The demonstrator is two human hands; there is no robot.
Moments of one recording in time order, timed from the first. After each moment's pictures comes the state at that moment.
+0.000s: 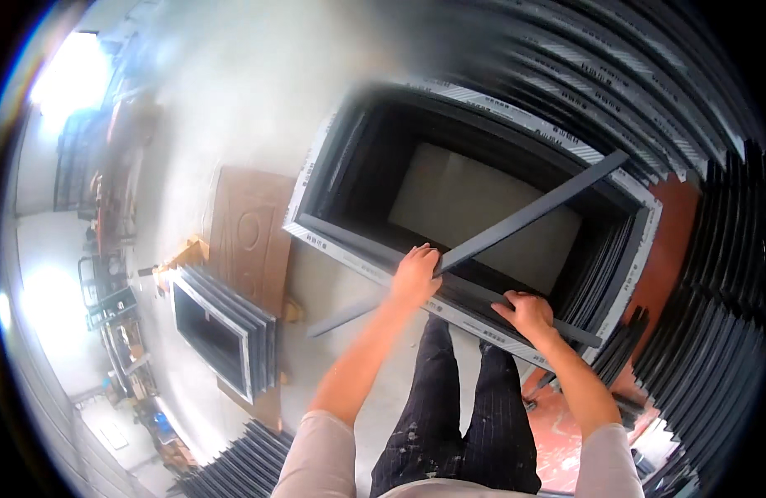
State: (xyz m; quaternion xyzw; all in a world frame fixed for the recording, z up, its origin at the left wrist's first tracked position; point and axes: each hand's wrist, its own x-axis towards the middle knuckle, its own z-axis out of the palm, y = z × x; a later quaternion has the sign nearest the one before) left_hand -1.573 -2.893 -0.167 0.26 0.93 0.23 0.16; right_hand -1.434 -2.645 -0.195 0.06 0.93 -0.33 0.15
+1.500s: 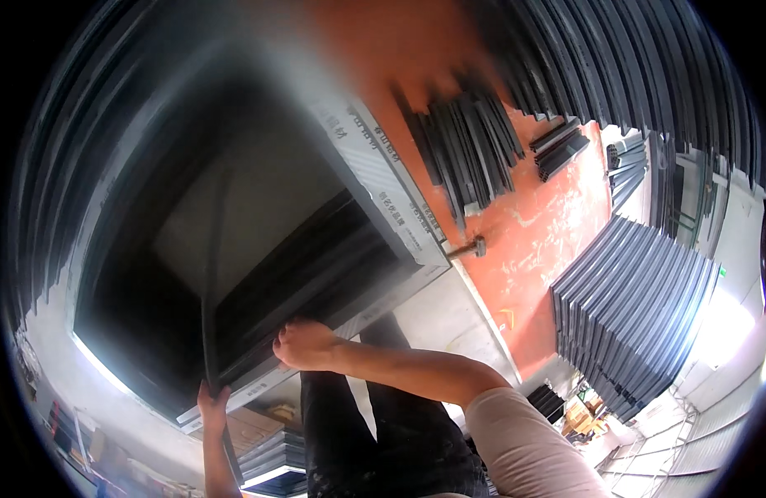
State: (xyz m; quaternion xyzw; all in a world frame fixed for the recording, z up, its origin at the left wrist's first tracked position) left_hand -1.638 -2.920 -0.235 0.22 0.84 0.11 0.47; right_hand -1.380 -2.692 -0.281 0.15 0.87 -0.47 0.06
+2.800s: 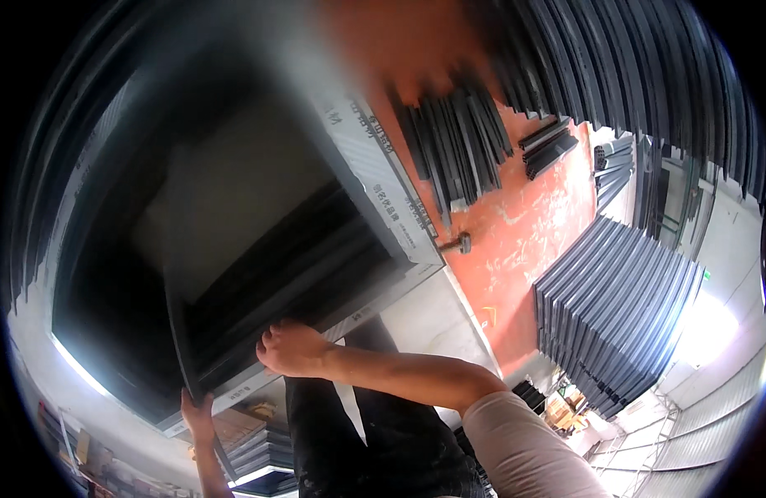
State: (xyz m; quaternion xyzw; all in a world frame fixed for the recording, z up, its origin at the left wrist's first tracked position) left_hand -1.637 -2.945 -0.247 0.17 0.87 0.04 0.45; right_hand -1.376 -2.690 -0.276 0.15 0.90 -0.41 0.07
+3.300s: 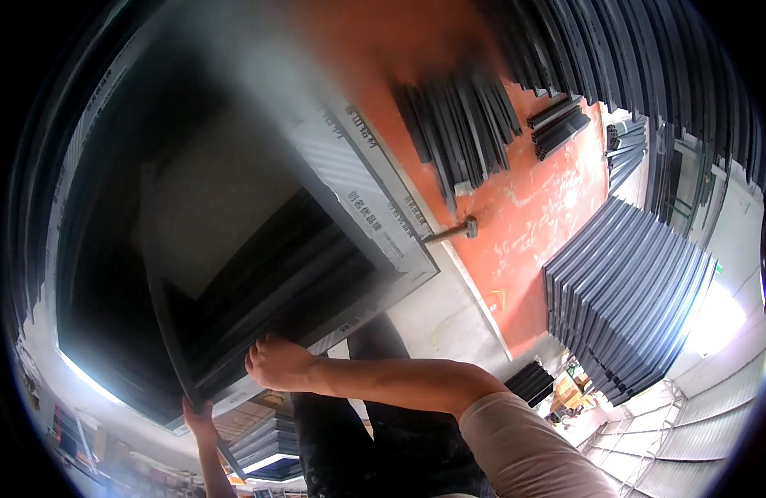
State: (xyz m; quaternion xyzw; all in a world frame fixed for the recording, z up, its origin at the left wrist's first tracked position) left_hand -1.640 -2.958 -0.240 0.20 0.90 0.07 0.39; right_hand -1.380 -2.706 -0.281 0.14 0.94 -0.32 0.01
